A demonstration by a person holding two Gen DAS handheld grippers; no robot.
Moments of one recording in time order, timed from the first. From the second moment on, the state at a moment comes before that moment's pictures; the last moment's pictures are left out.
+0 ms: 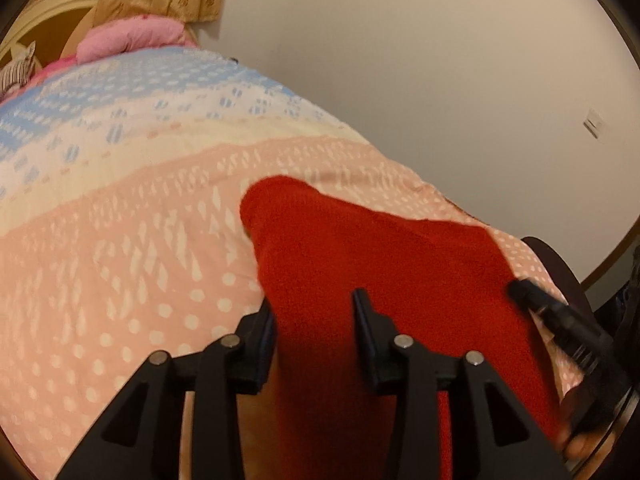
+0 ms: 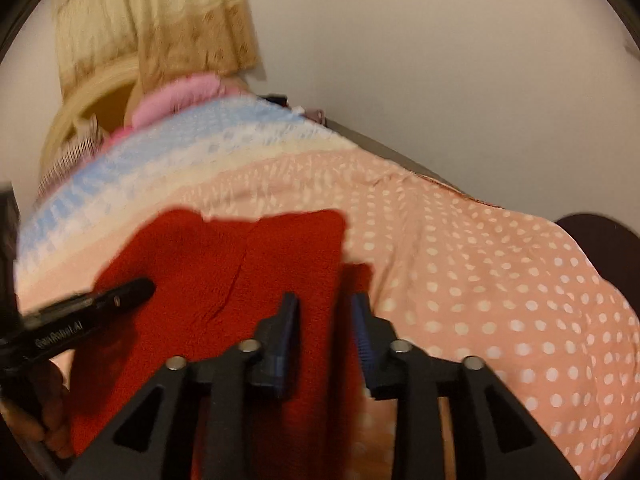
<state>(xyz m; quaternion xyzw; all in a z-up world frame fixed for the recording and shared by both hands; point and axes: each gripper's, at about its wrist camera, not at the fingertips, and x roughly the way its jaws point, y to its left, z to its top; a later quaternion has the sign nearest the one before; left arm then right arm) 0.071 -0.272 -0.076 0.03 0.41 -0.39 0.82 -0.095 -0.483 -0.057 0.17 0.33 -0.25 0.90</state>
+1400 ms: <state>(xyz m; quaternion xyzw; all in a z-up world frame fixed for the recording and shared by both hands) 0.002 -0.231 -0.072 0.05 0.39 -0.41 0.82 -0.209 -0.410 -0.034 0.20 0.33 -0.16 0.91</state>
